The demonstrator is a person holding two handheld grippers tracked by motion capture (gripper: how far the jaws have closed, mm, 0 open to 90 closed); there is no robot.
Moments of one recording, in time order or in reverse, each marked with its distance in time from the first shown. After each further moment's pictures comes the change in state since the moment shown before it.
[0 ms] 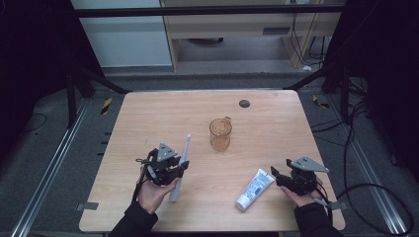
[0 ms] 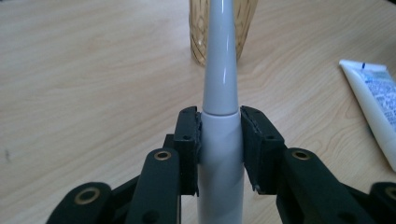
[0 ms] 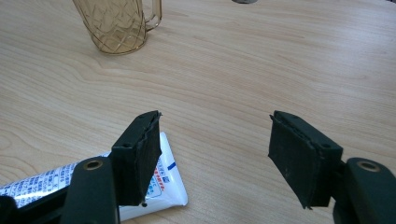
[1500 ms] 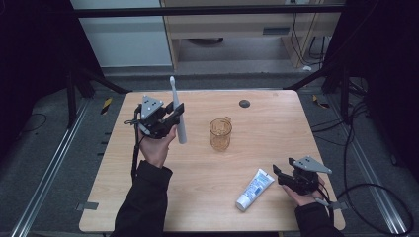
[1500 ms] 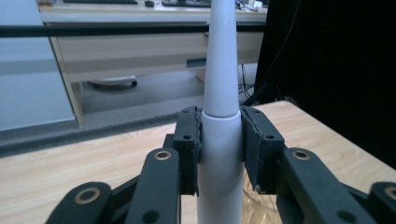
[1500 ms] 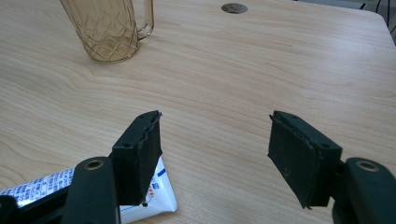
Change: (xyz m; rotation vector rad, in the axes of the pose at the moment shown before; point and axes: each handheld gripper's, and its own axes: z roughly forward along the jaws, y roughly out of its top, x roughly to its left) left arm 0.037 0.106 -0.010 -0.447 0.121 -0.108; right arm -0.004 0.000 -0.002 -0.034 -0.023 0.003
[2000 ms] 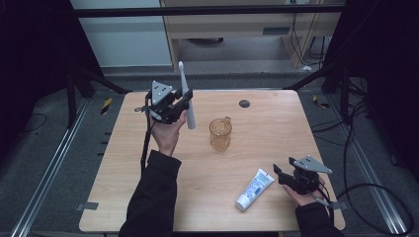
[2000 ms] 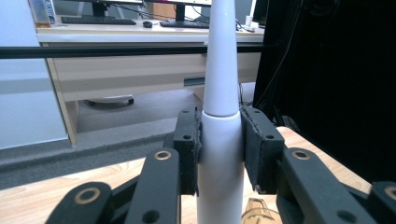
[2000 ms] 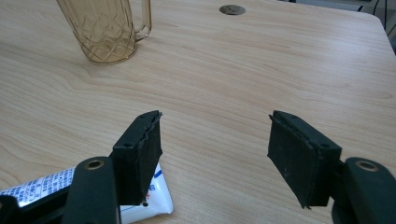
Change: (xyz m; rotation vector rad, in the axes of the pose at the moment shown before) left arm -0.006 0.017 0.039 -0.060 -0.005 -0.003; right arm -0.002 -0.001 0.000 -0.006 -0.003 0.003
